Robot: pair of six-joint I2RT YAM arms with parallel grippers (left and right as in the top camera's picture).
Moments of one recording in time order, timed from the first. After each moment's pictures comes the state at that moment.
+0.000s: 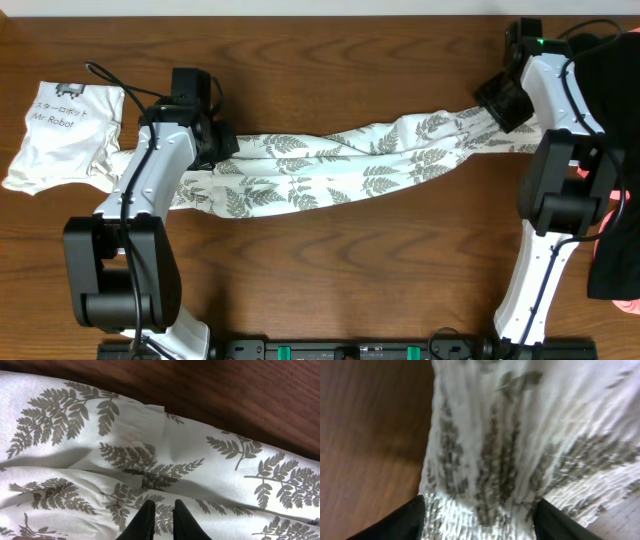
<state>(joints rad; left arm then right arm) -0.02 1.78 1.26 -0.76 0.02 -0.38 -0.10 2.36 1.99 -1.06 0.06 0.90</state>
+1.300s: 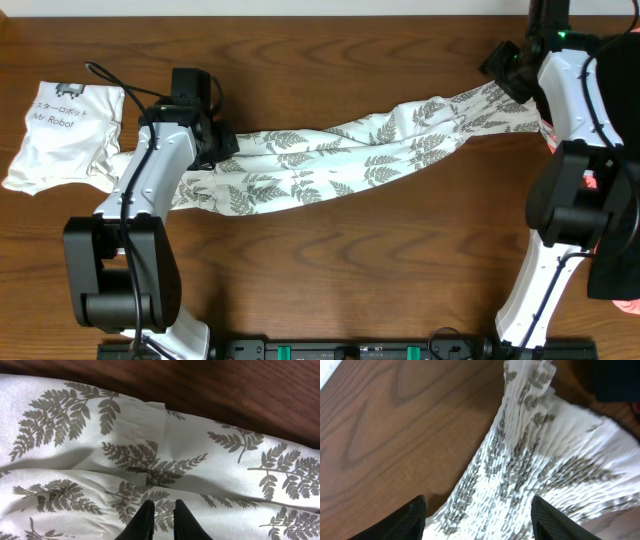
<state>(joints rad) -0.02 1.78 1.26 -0.75 0.02 -0.38 -0.12 2.26 1.98 -0.88 -0.07 0.61</state>
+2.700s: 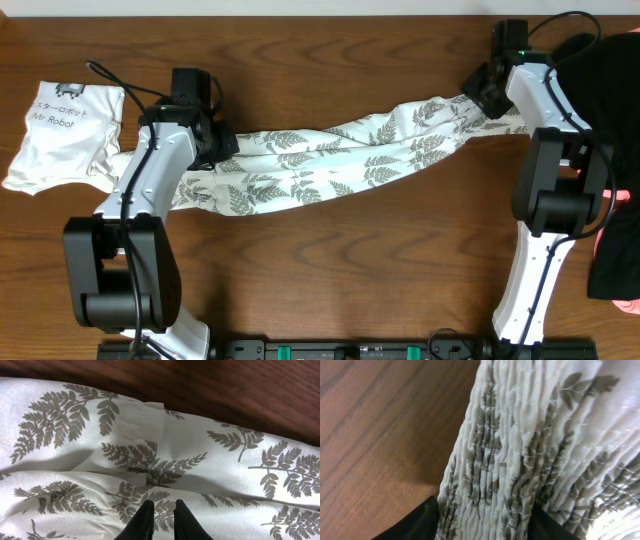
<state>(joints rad) -0.02 1.78 1.26 -0.76 0.02 -0.36 -0.06 2.35 1.87 -0.74 0.04 0.77</state>
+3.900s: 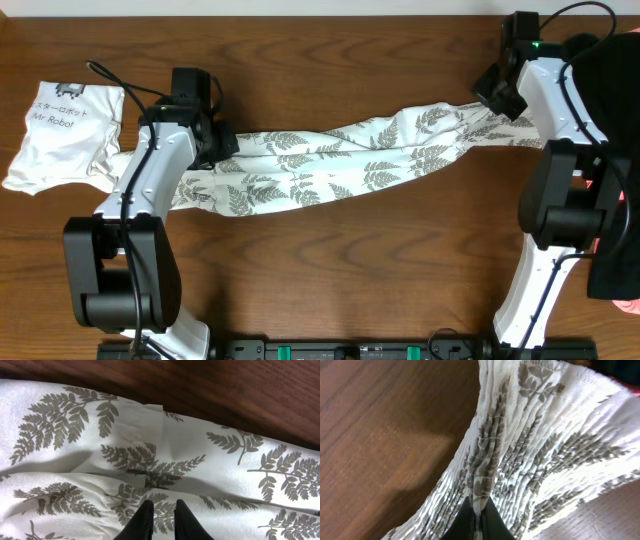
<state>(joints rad) -0.02 1.78 1.26 -0.75 0.02 -0.36 -0.07 2.23 1.87 -0.93 0.12 0.72</state>
